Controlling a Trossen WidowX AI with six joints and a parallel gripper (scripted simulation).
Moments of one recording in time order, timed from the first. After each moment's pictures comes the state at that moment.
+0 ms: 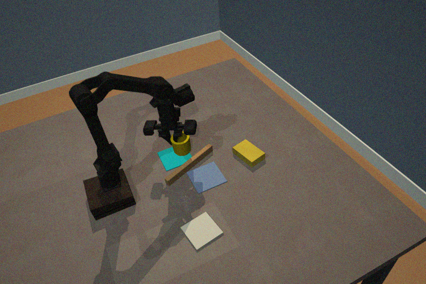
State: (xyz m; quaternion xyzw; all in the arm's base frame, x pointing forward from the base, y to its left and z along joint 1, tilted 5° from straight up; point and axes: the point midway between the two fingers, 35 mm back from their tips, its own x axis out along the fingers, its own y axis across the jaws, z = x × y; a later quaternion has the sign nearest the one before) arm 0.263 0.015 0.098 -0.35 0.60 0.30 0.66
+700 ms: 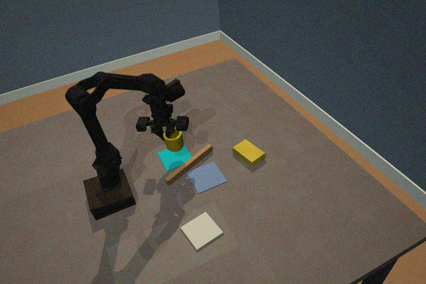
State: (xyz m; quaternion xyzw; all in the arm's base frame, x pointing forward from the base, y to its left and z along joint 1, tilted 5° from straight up) arm 0.249 0.051 0.096 -0.35 0.59 0.30 0.66
